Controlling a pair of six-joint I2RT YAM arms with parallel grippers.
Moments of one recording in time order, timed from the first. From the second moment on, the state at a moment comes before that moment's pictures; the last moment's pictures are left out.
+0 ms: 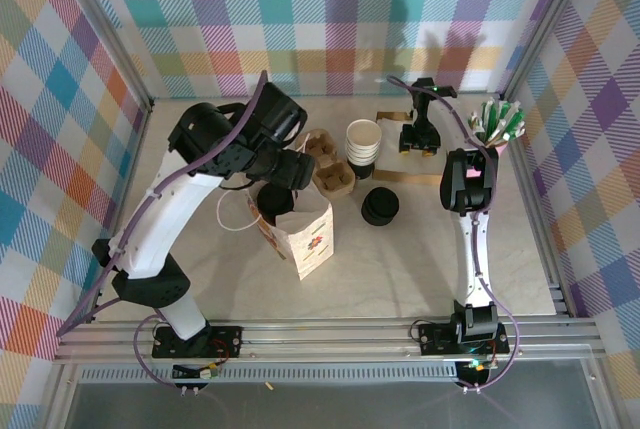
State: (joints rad) left arm -0.86 1.68 2.33 -1.70 -0.23 -0.39; right arm 0.12 2.52 2.35 -1.26 0.01 0.18
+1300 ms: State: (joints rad) left arm -0.85 1.65 2.25 -1.70 -0.22 -0.40; right arm 0.12 2.44 2.36 -1.31 0.02 0.15
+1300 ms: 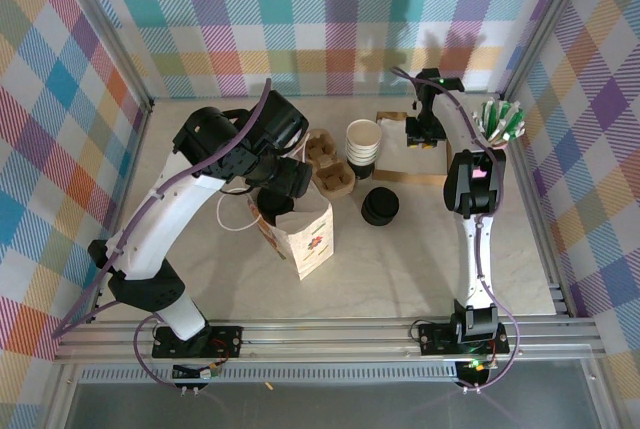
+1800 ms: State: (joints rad) left arm -0.85 1.64 2.21 -1.70 -0.20 -0.40; right arm 0.12 2.41 2.36 -1.33 0.02 0.15
